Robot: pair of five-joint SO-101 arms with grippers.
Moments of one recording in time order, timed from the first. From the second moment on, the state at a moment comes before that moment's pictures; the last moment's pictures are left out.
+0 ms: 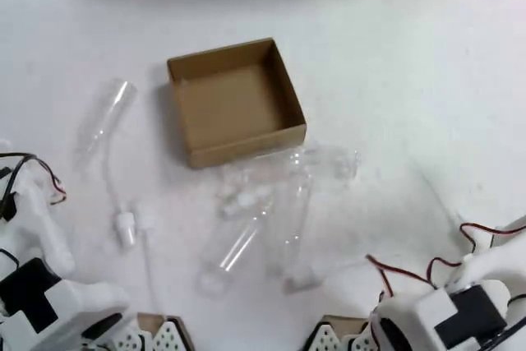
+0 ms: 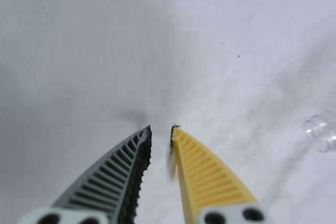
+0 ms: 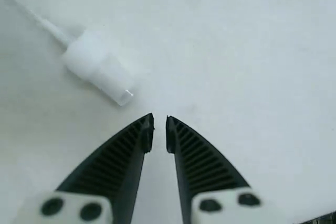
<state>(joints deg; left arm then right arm) -45.1 -4.0 43.3 39.7 11.9 58.5 -7.9 31.5 59.8 43.4</state>
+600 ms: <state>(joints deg) -45.1 -4.0 43.3 39.7 11.9 52.1 -11.2 47.0 48.6 37.9</state>
